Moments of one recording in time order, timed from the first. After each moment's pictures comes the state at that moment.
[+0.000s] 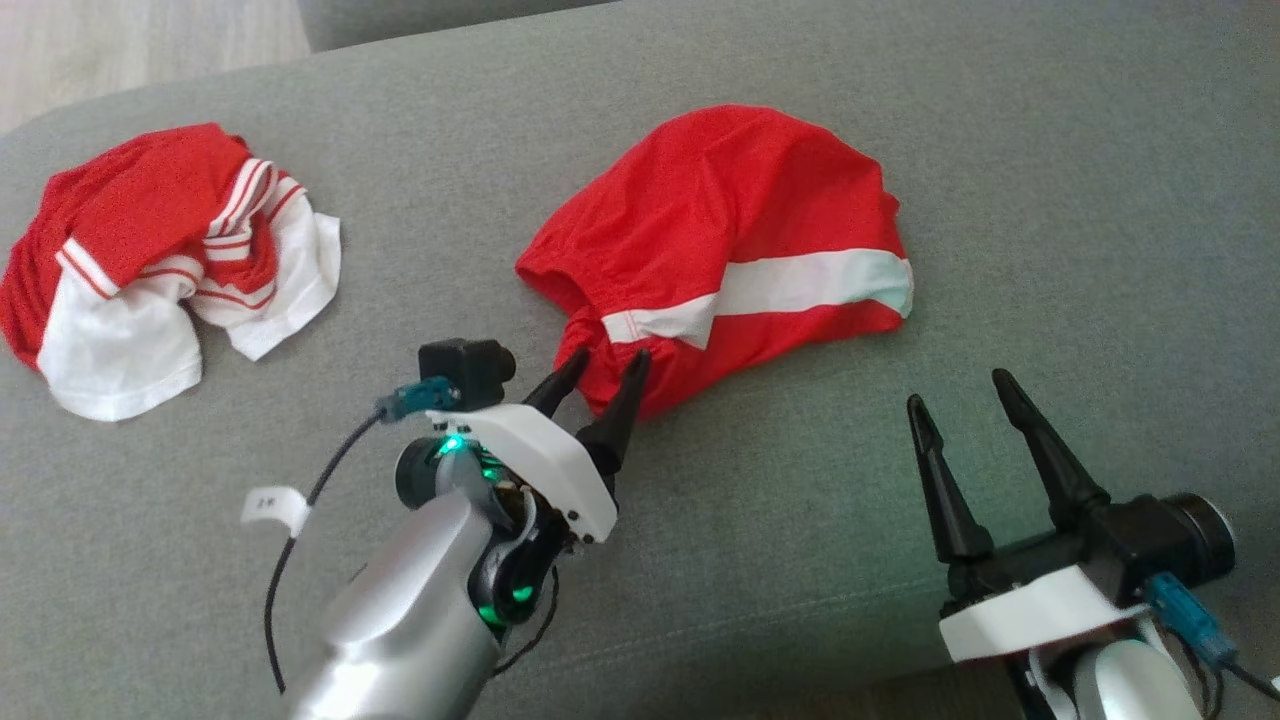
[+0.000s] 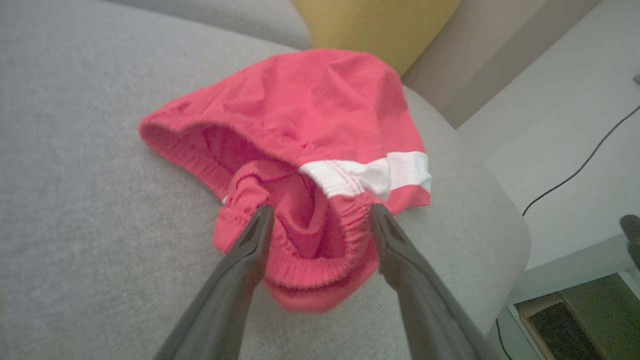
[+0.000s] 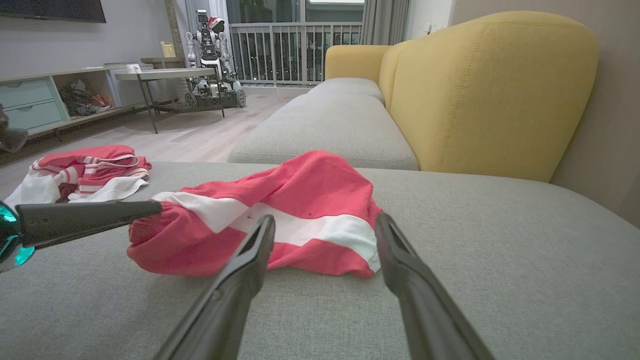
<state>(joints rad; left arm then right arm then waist) -0.47 0.05 -0.67 0.55 -0.78 -0.03 -0.08 0.03 -0.04 0.05 -0.01 0.03 0.13 -0.25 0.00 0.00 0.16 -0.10</state>
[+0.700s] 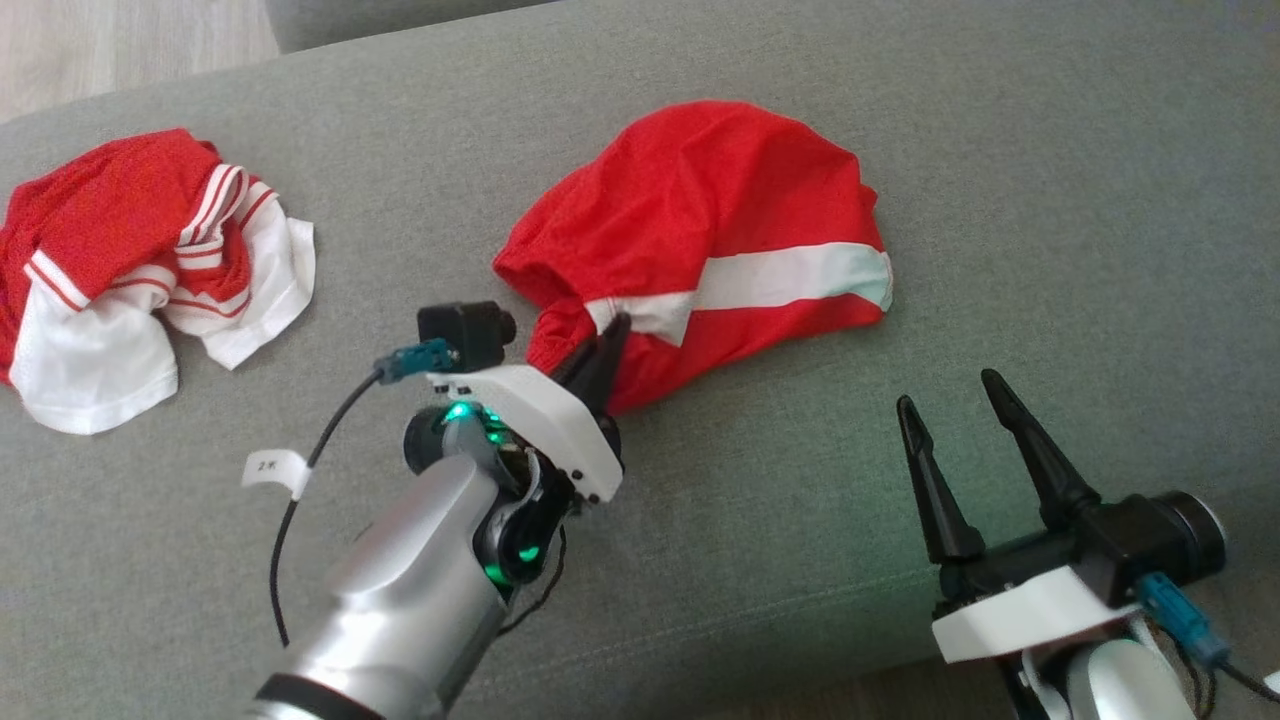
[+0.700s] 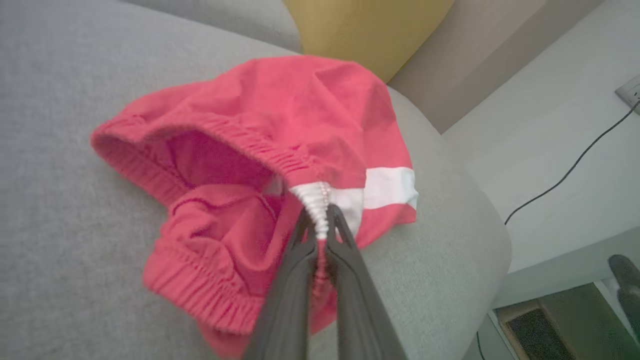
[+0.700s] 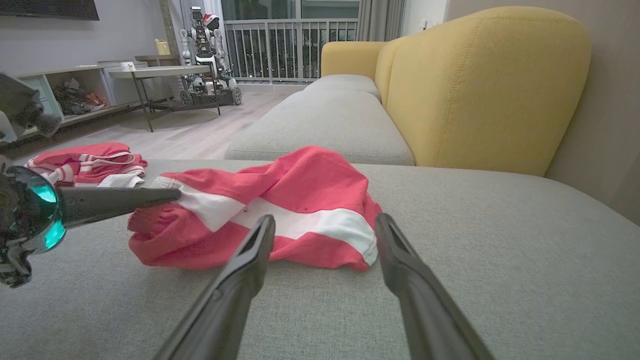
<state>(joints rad) -0.57 0.05 -0.74 0.63 -0.91 -0.03 -0.10 0.02 -0.04 0.06 -0.01 0.03 0.13 -0.25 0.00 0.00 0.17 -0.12</state>
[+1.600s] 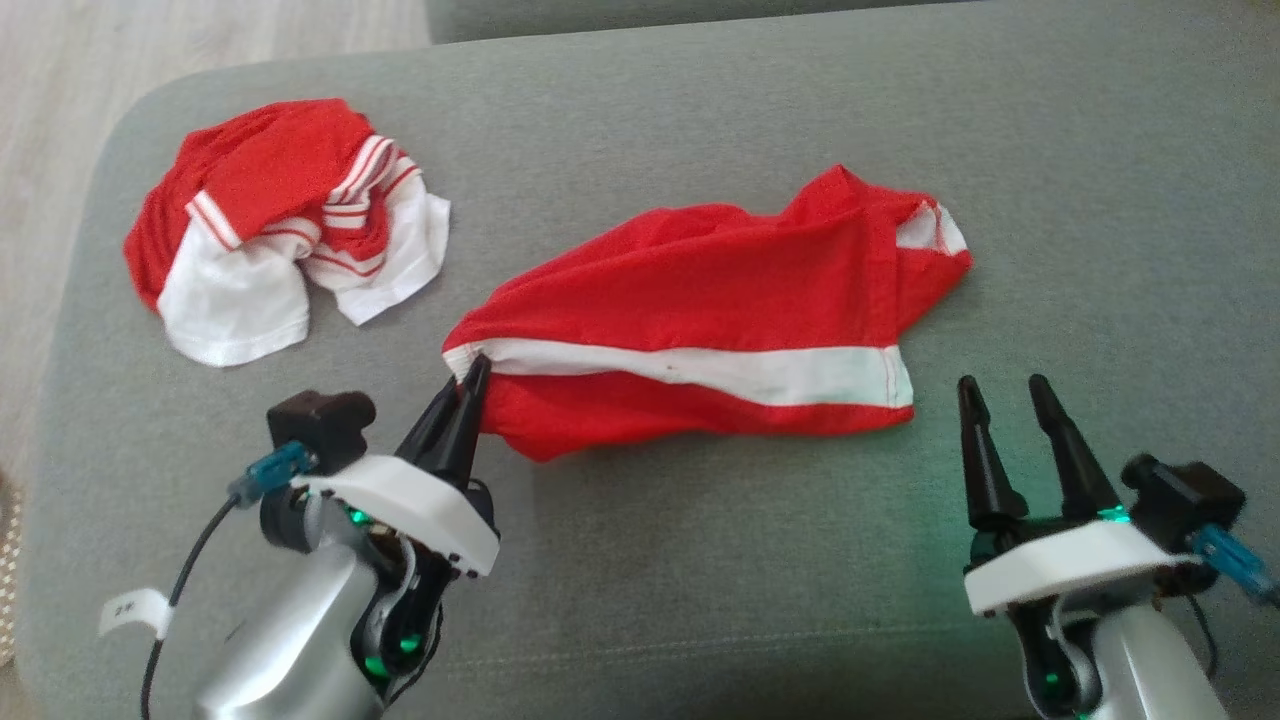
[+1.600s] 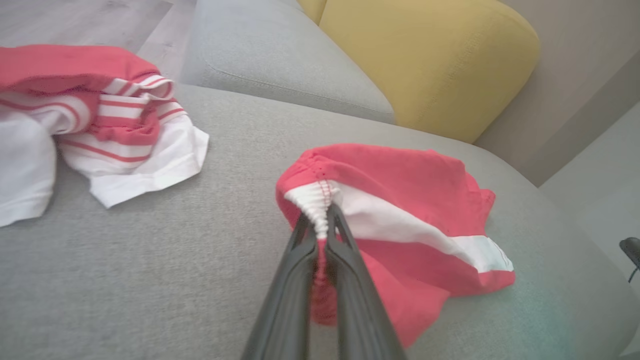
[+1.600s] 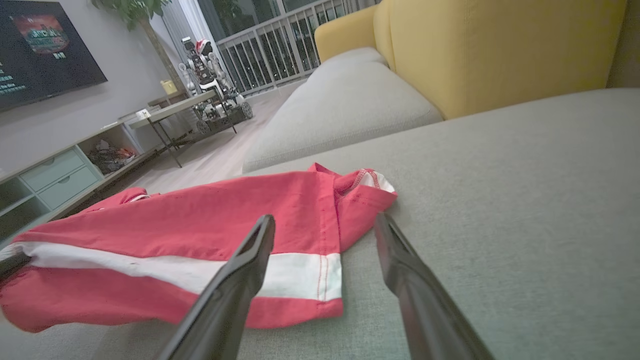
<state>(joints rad) -0.36 0.26 -0.67 0.39 -0.79 0.03 -0.25 -0.07 -0.04 -0.01 0.21 0.33 0.13 -0.25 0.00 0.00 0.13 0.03</state>
